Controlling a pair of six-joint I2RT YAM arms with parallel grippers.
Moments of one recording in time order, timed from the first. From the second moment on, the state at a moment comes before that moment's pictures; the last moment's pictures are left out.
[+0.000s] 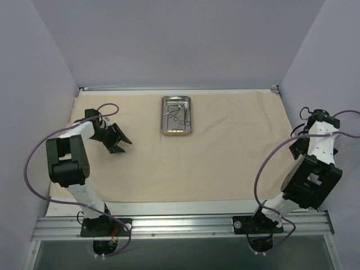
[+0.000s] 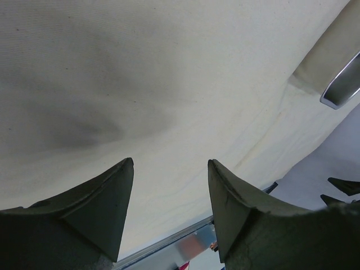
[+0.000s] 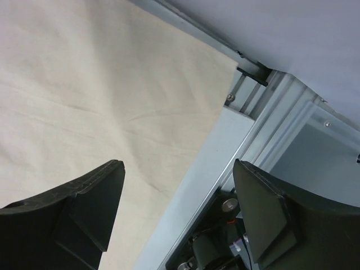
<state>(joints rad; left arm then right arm) 0.13 1.85 1.20 -0.66 0.53 -0.54 -0.57 1.57 1.29 -1.13 0.42 0.42</state>
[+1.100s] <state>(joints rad) 0.16 1.99 1.60 -0.81 0.15 -0.41 -0.13 2.40 2.15 -0.76 0.29 0.42</state>
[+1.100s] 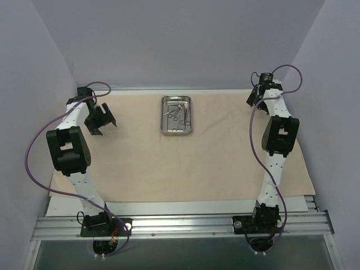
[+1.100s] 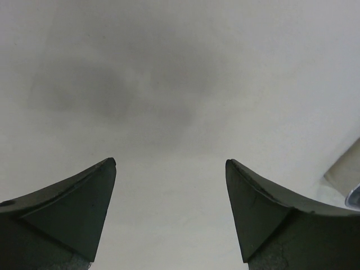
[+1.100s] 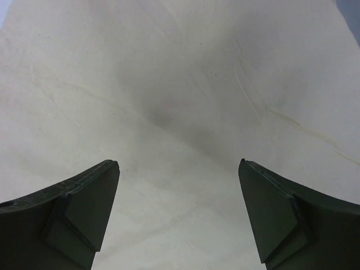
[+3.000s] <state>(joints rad) 0.20 2.24 1.76 -1.16 0.11 -0.40 0.04 2.28 1.82 -0.75 0.17 0.42</state>
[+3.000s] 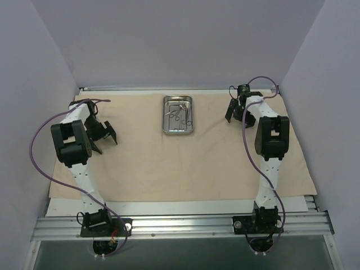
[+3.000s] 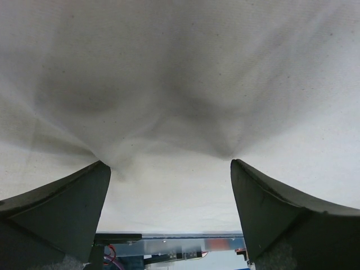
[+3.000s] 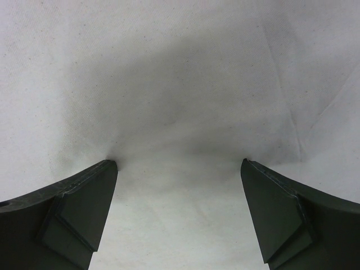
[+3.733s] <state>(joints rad) 0.29 1.78 1.40 -1.03 0.08 -0.43 0.12 2.14 1.66 -0.77 0.16 0.42</state>
